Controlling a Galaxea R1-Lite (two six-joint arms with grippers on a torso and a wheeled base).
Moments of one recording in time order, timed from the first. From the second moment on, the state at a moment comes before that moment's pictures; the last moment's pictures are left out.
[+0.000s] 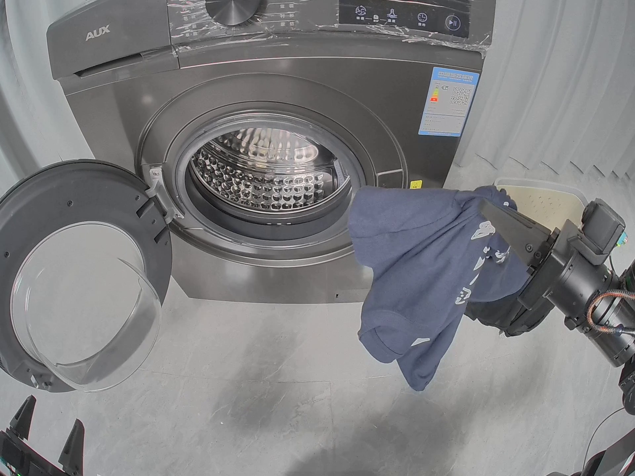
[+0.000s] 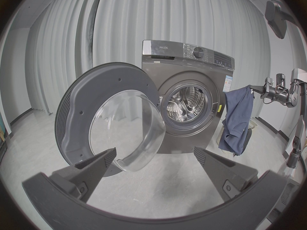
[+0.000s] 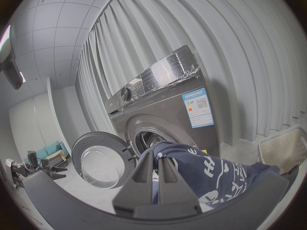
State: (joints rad) left arm -0.01 0.02 -0.02 0.00 0.00 -0.05; right arm 0.65 1.40 -0.40 -1.27 0.01 0.13
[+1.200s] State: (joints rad) left arm 0.00 0.02 -0.02 0.00 0.00 -0.01; right arm 0.75 1.46 -0.42 -1.26 0.01 0.22
